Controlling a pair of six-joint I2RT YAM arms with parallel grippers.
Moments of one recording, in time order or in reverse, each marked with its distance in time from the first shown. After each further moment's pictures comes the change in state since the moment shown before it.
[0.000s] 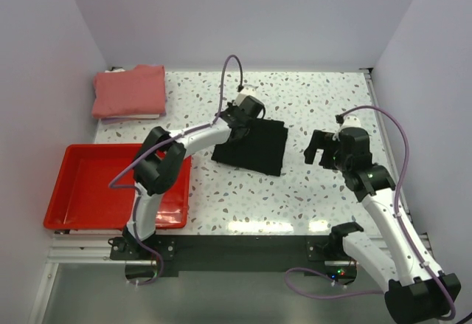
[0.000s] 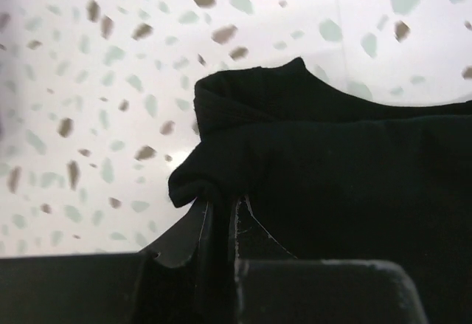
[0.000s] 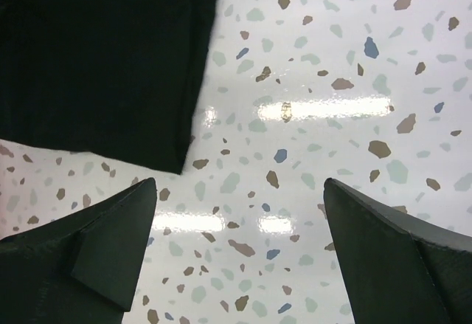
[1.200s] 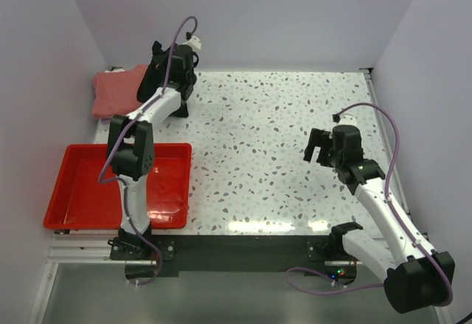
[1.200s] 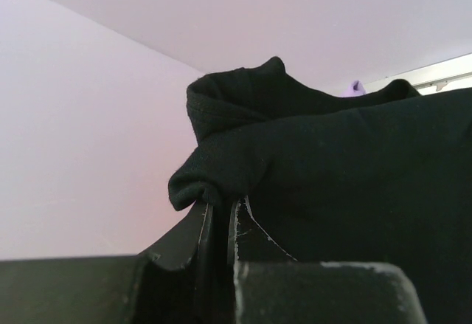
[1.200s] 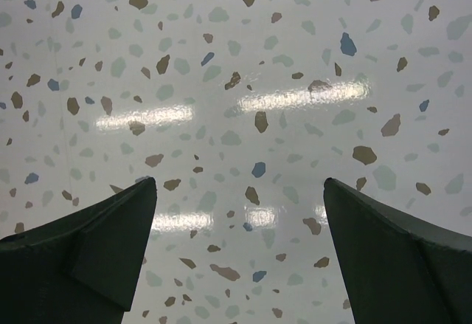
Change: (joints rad) left arm 0.469 0.002 0.141 0.558 -0.171 1.131; right arm 0.000 0.099 -0.056 0.113 0.096 0.019
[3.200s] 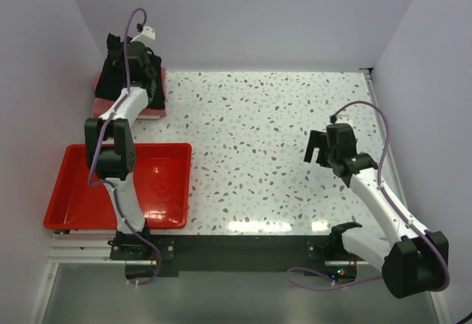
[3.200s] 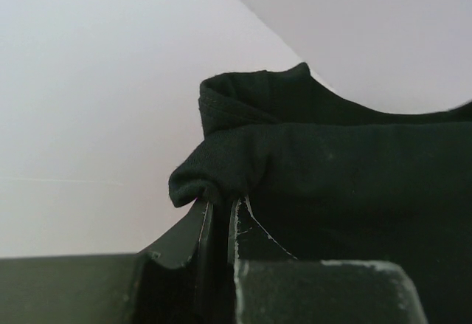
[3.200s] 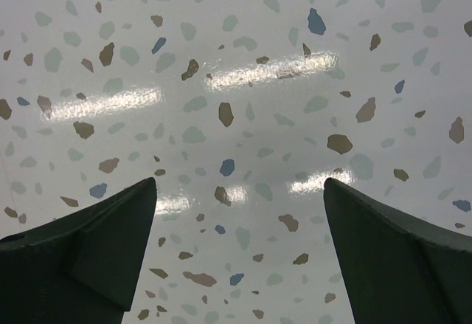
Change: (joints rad) left arm 0.252 -0.070 -0.086 0.194 0.137 0.013; right arm 0.000 0.113 0.000 -0.005 0.084 -0.002
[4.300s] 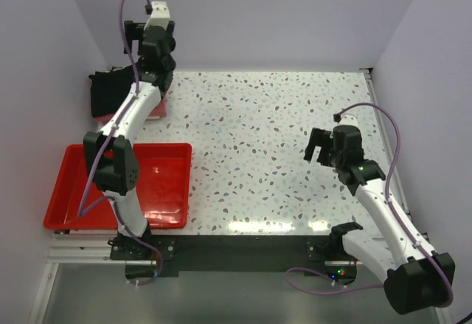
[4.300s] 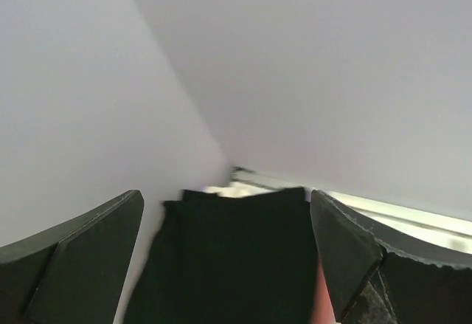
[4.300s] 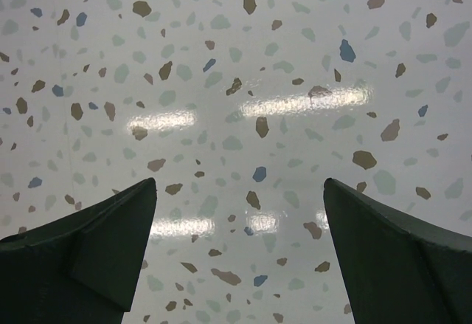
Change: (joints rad) left arm -0.133 -0.116 0.118 -0.209 -0.021 -0.458; right arm 0.000 -0.113 -0.002 0.016 -0.063 0.002
